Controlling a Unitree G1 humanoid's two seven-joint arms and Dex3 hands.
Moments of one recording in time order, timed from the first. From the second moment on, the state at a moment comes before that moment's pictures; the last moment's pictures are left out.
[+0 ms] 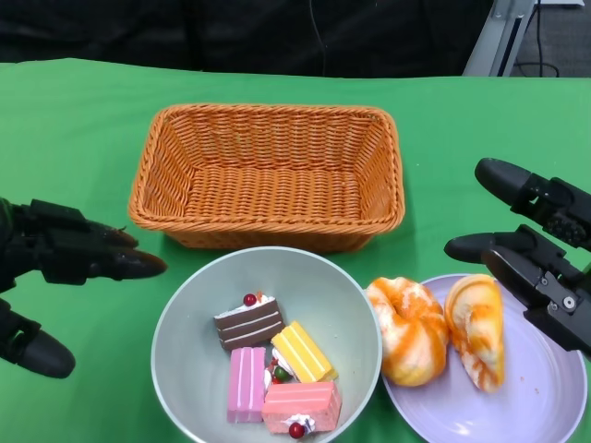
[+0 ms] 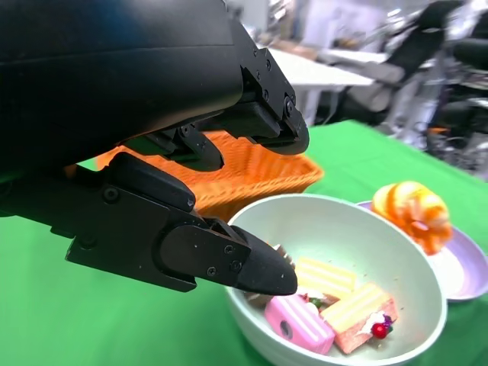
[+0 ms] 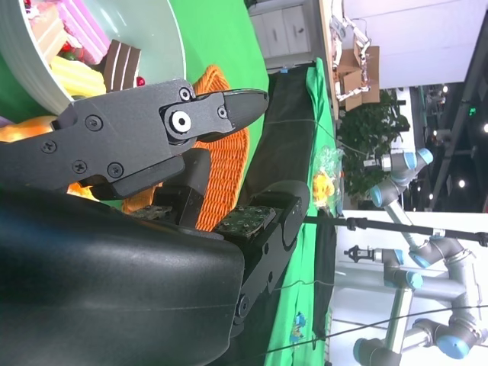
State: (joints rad) left arm -0.35 0.75 -0.01 0.52 -0.14 -1.26 -0.80; right arm 0.13 -0.01 -0.15 -0.67 0.30 0.41 0.26
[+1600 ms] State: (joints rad) left arm -0.33 0.55 0.02 0.57 0.45 -1.59 -0.50; right arm 0.17 -0.04 -0.05 -0.68 0.30 0.37 0.14
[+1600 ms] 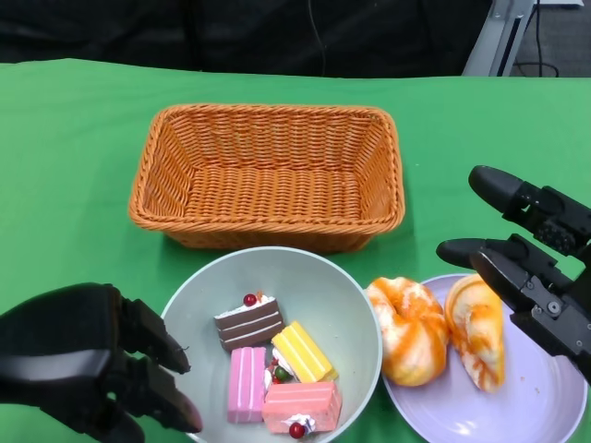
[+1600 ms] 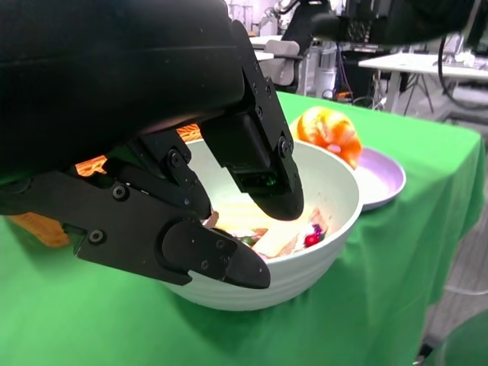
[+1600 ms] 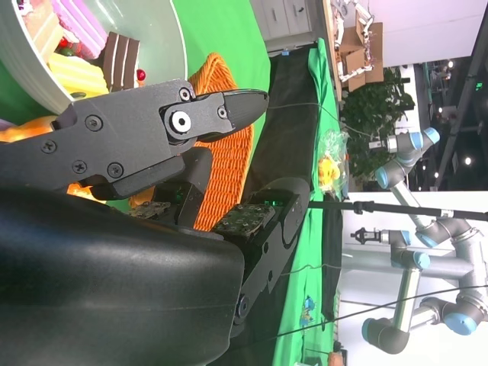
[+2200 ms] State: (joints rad) left arm -0.20 0.47 0.08 0.28 0.86 -1.37 -0.26; right arm 0.19 -0.04 -0.02 -0.70 0.27 0.34 0.13
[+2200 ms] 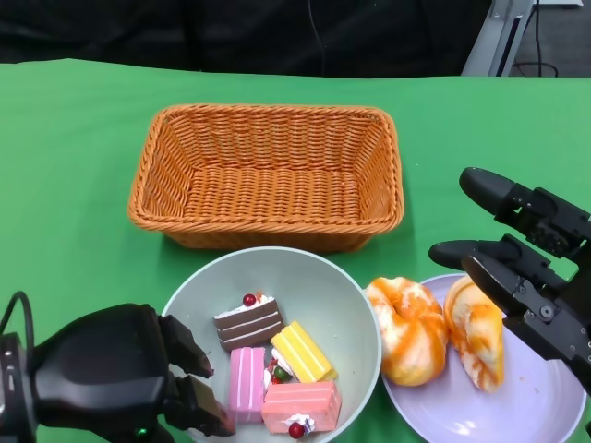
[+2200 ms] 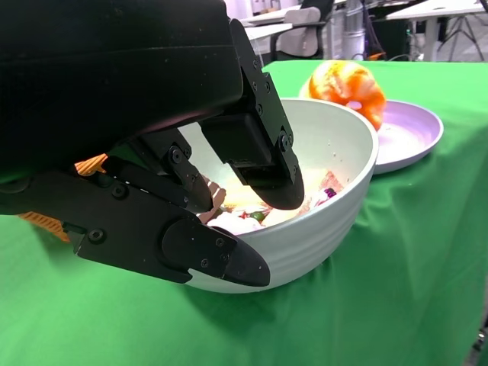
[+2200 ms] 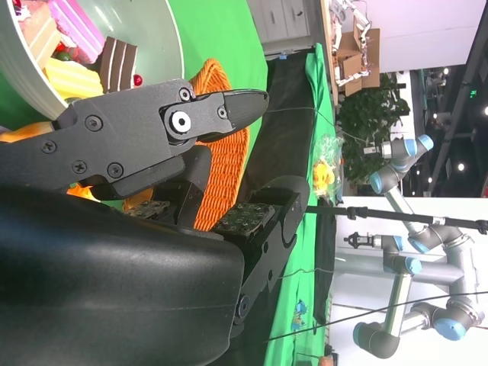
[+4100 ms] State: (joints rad) left arm -0.44 0.62 -0.57 0.65 0.99 -1.05 0.40; right arm 0.20 -0.04 0.01 -0.70 0.22 0.27 0.14
